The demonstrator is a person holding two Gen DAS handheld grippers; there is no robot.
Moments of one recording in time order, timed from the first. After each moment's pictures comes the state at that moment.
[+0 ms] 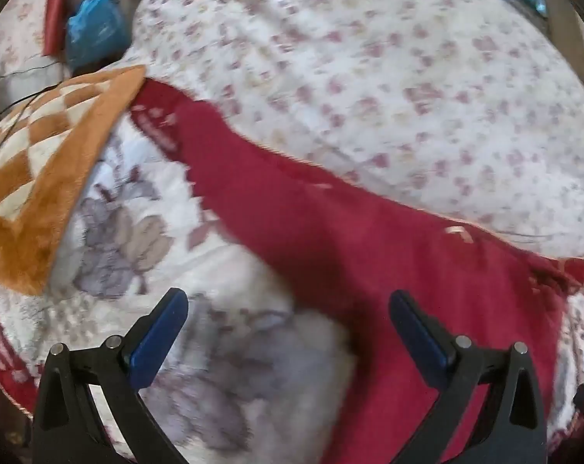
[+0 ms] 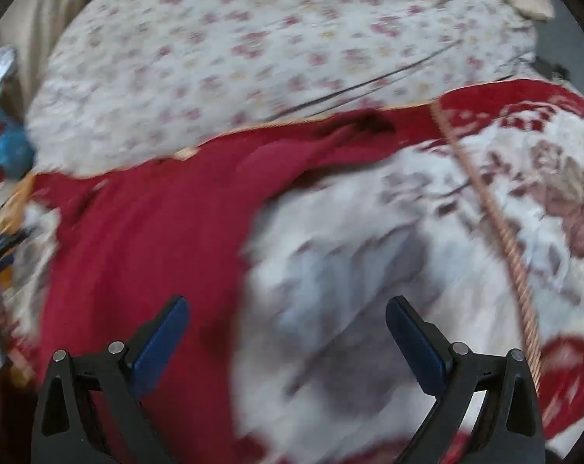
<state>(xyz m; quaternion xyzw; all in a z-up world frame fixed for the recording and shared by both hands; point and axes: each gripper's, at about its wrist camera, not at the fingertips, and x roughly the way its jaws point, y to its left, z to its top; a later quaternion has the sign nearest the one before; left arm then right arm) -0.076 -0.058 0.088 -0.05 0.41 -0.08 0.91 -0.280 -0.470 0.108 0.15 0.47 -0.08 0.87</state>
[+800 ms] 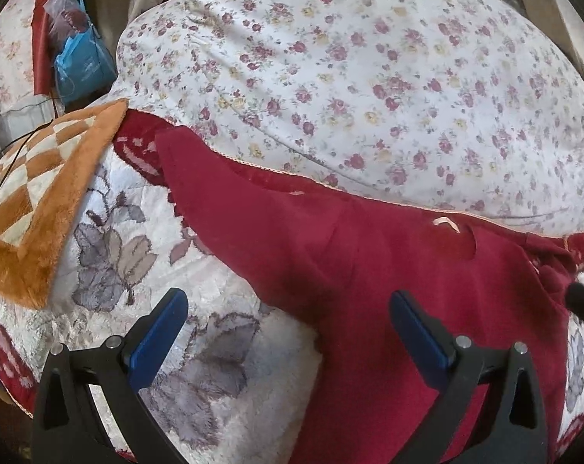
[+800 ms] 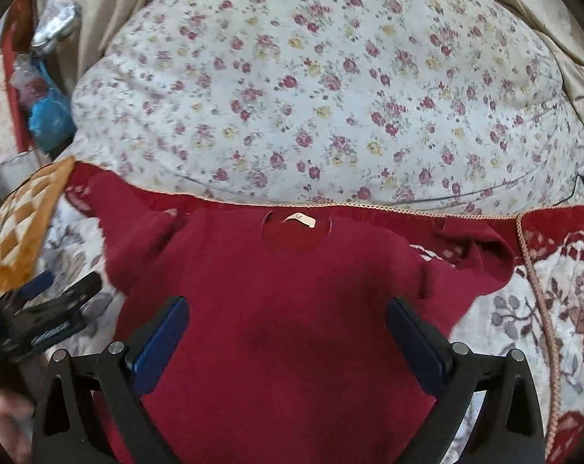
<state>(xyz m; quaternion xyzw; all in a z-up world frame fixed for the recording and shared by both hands) -0.080 -0.096 0.091 0.00 0.39 -0.07 0.92 -0.144 -0.331 0.149 0.06 0.40 -0.09 0.91</state>
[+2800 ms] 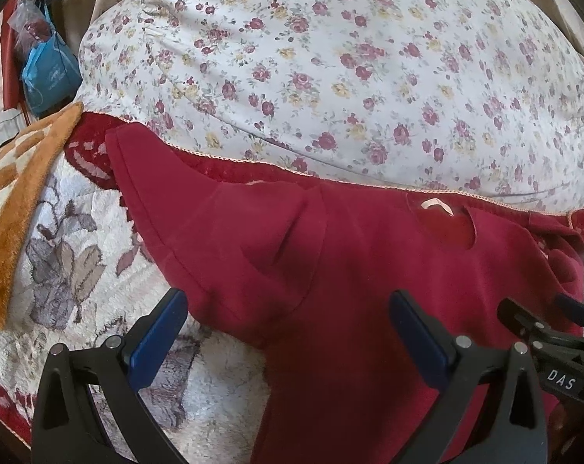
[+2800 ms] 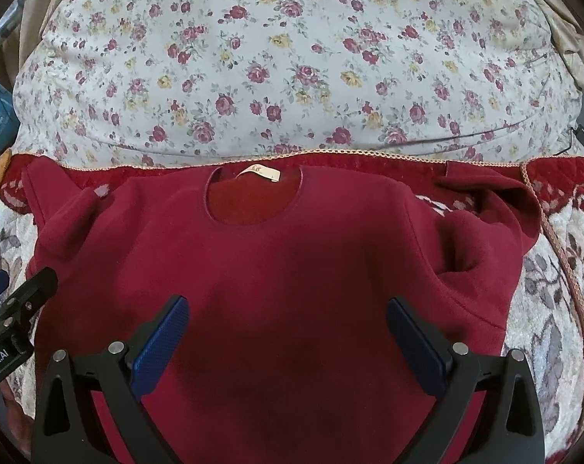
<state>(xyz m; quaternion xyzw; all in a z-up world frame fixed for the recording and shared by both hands) -0.054 -0.143 0.059 0.04 0.40 -0.10 0.91 -0.110 -0.359 0.065 0.07 0.45 -0.14 0.88</state>
